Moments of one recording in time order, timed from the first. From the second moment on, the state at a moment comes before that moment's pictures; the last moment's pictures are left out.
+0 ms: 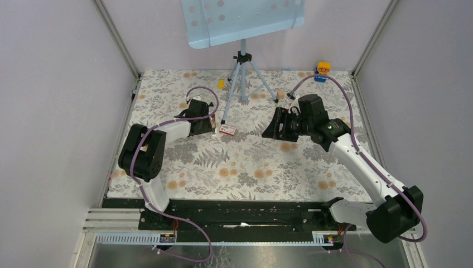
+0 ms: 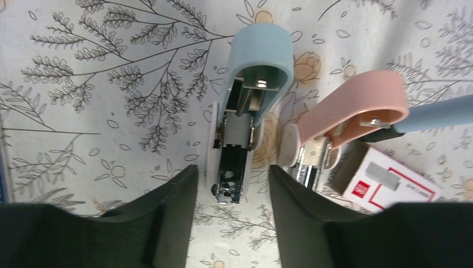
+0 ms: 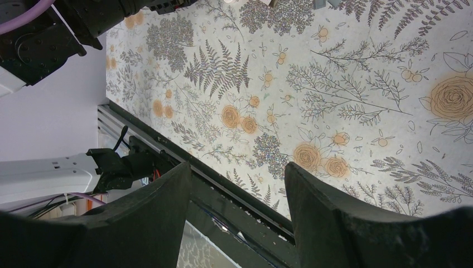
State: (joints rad) left arm -0.32 1.80 1.02 -0.14 -0.17 -0.48; right arm 0.45 1.21 1.08 -0.60 -0.38 0.59
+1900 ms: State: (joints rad) left arm -0.18 1.21 1.32 -0.78 0.27 -1.00; right arm 0.43 1.27 1.09 -0.67 -0.20 0.54
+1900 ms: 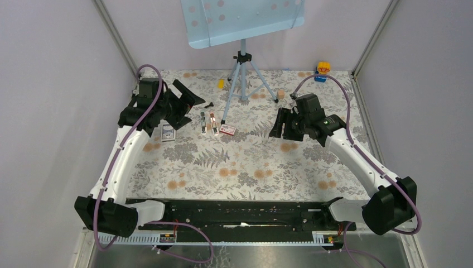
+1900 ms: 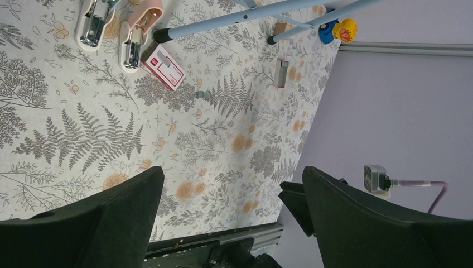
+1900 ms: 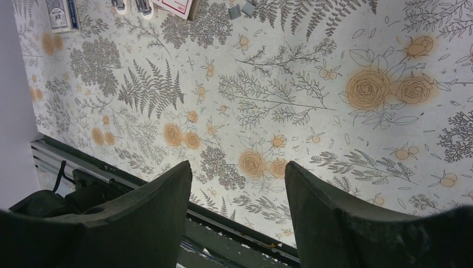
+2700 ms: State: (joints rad) left arm -0.19 1.31 1.32 -0.75 0.17 -1.05; right arm 0.40 1.34 1.09 -0.67 -0.21 0.53
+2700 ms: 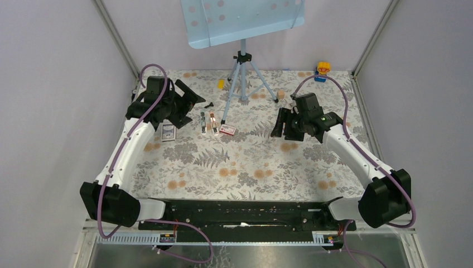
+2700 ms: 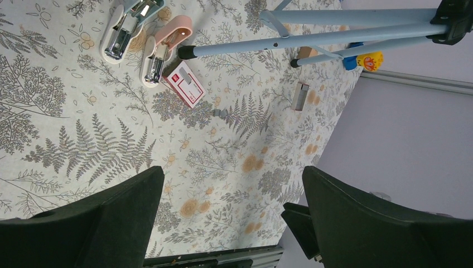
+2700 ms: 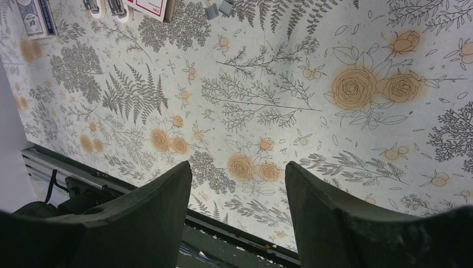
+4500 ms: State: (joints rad) left arm 0.00 1.12 0.91 -0.41 0.16 -0.56; right arm 0.15 2.13 1.82 -0.78 -0.05 0.03
